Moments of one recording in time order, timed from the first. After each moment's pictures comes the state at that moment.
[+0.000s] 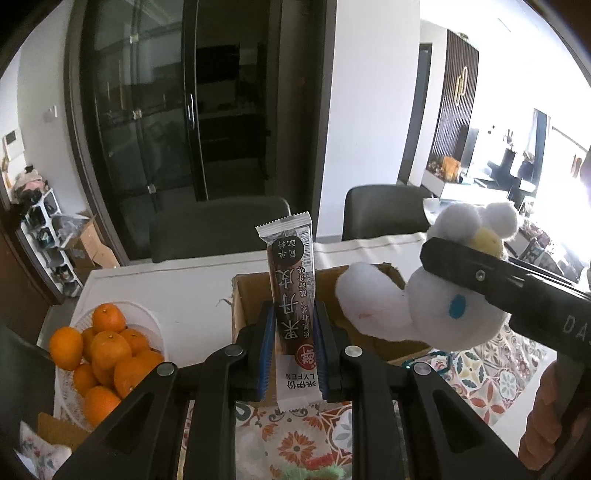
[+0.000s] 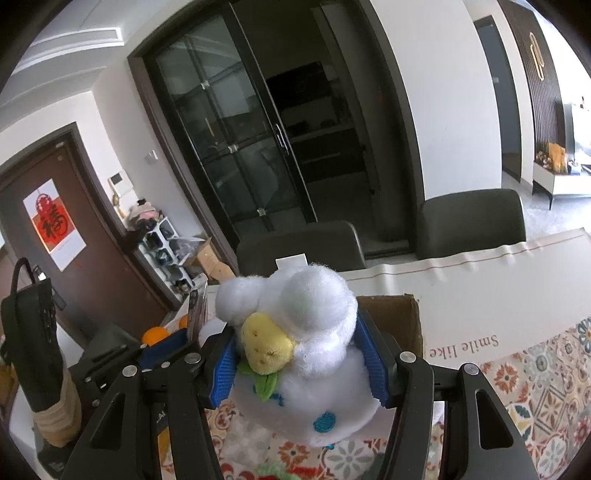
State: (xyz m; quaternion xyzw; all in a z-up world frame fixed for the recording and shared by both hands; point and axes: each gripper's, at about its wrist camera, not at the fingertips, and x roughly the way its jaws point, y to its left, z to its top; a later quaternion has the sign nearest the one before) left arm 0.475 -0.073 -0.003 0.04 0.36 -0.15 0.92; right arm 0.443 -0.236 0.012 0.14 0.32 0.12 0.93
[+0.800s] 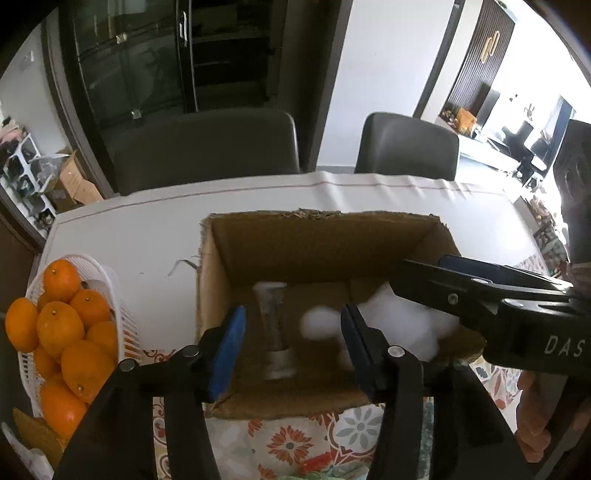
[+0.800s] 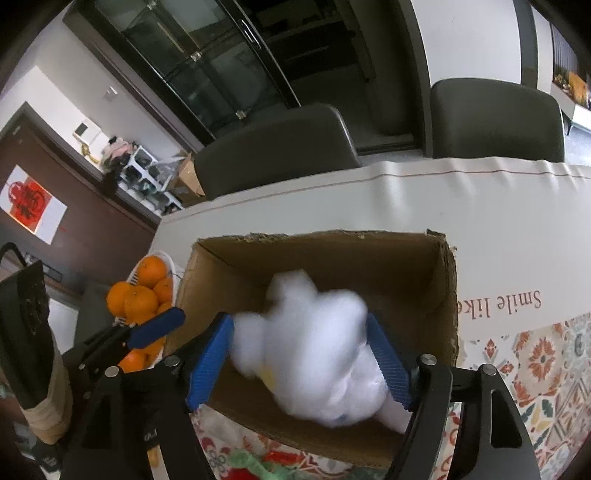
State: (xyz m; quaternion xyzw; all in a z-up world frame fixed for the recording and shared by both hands) left arm 0.547 -0.092 -0.074 0.02 0.49 -0.14 0.86; right arm 0.560 -0.249 -0.094 0.17 0.51 0.14 0.83
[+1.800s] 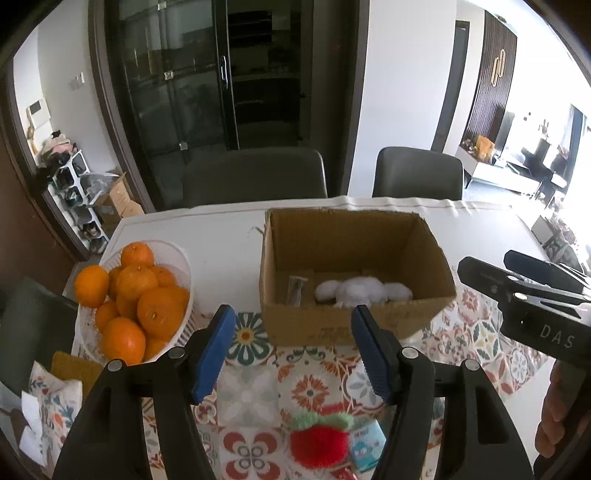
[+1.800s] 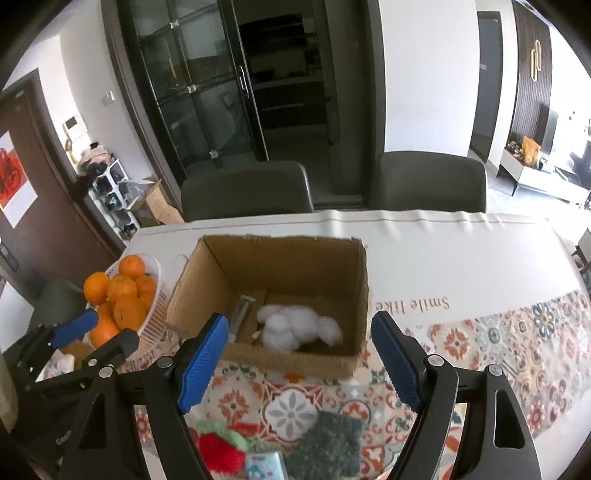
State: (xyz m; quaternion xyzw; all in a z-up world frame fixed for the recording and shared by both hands) left arm 0.431 -0.061 -0.017 0.04 0.43 -0.08 0.90; right arm 0.444 -0.246 -0.022 0.06 0.42 0.04 0.90
